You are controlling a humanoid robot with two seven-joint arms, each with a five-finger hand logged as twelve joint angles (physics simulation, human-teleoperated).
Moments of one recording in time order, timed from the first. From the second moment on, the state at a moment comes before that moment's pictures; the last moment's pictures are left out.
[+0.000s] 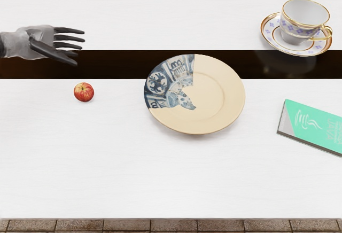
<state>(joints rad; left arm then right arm) -1.21 0.65 -0.09 -0.66 0.06 -0.61 0.14 -0.04 0.00 -0.04 0.19 0.09 -0.02 0.04</state>
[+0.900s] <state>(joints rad) -1.46 0.82 0.14 -1.39 1.04 -0.25 0.17 -0.05 0.00 -0.04 0.19 0.09 -0.02 0.03</state>
